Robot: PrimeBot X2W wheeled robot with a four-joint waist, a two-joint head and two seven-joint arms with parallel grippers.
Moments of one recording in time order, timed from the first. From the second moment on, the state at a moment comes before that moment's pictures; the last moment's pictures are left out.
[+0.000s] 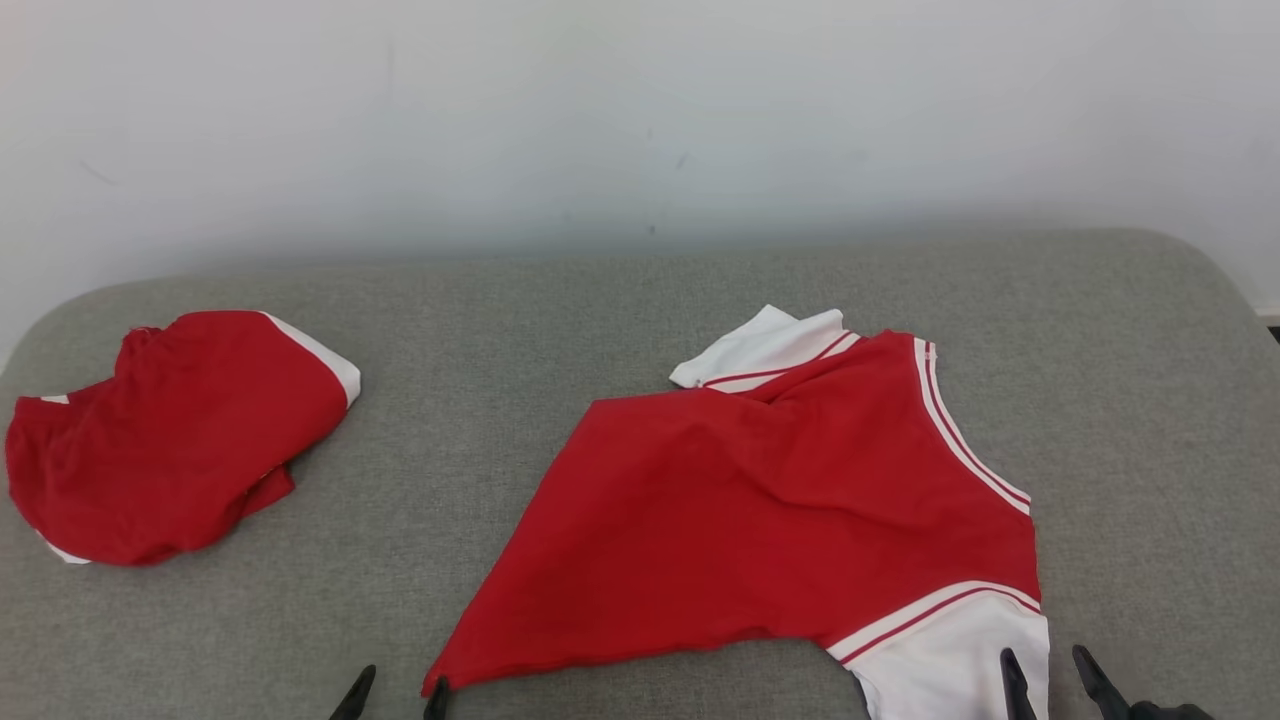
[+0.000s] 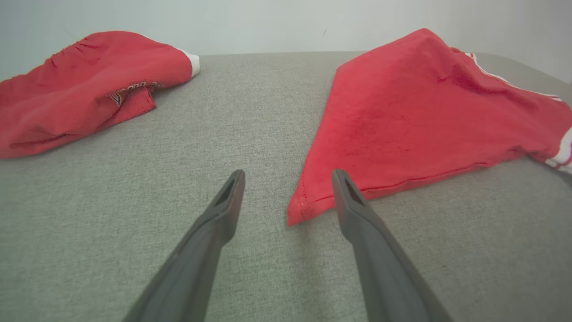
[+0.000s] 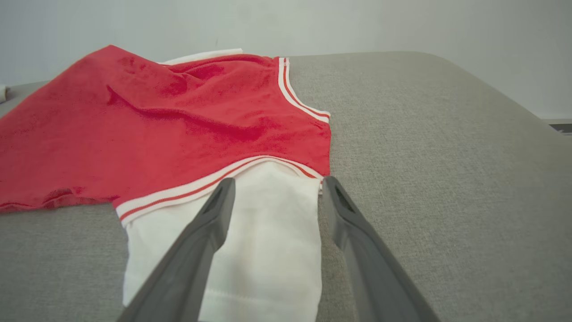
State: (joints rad) left arm 0.02 0.20 -0.20 0.36 -0.24 -0.13 -0.26; right arm 0.08 -0.15 0.01 0.35 0.19 0.13 -0.23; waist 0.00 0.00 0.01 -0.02
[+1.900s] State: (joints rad) left arm -1.18 0.51 -0.57 0.40 -0.42 -0.13 -0.02; right arm -1.01 -0.24 0.11 0.41 0.65 0.13 -0.09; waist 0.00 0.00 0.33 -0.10
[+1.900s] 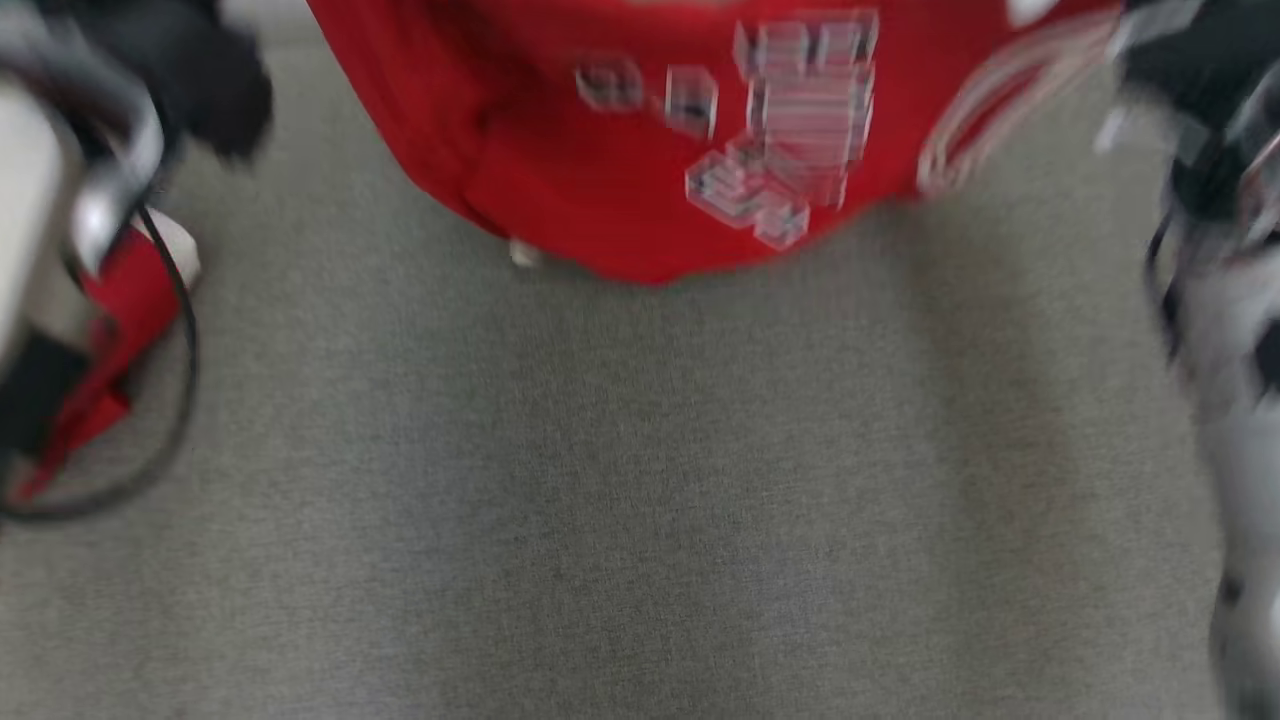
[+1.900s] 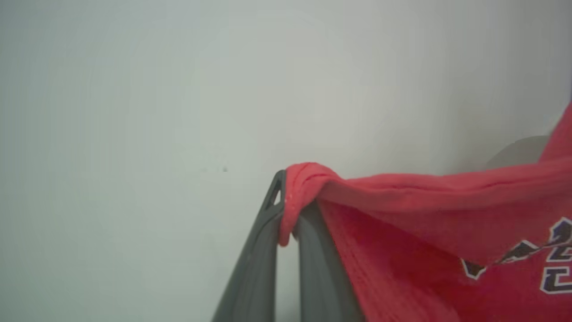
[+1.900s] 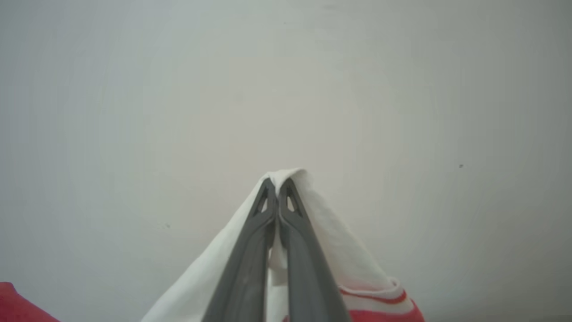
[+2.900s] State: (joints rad) left arm -2.17 0.46 -0.87 0.93 -0.59 -0.13 -0.04; right arm -2.10 -0.23 0.04 1.05 0.40 0.13 -0.13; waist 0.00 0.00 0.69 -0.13
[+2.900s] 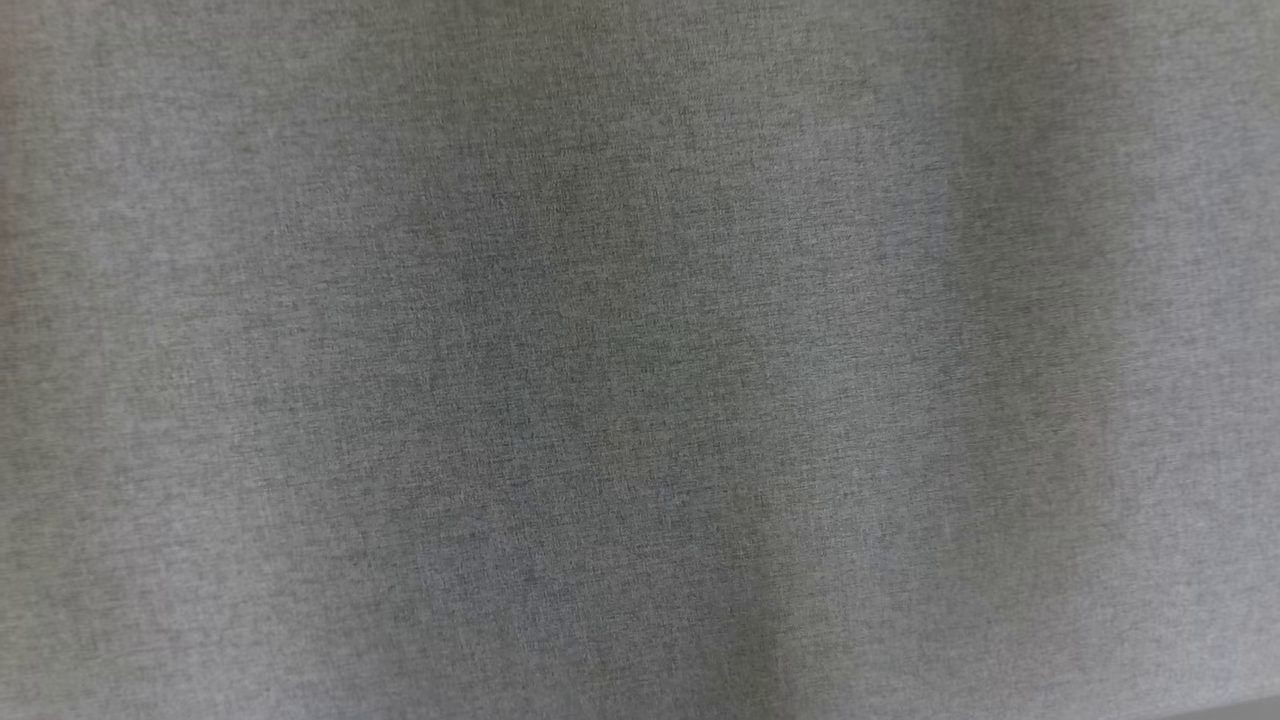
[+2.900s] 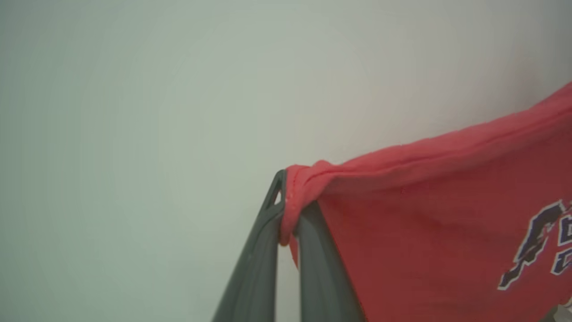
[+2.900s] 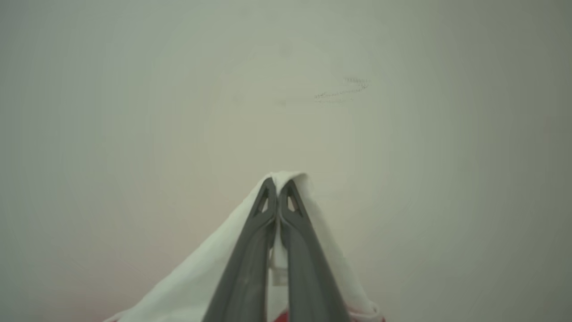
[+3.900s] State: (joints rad) left arm -1.00 0.59 -0.65 0.41 -0.77 0.08 -0.26; right arm -0.93 -0.30 0.24 0.54 0.83 0.13 -0.21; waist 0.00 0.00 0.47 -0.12
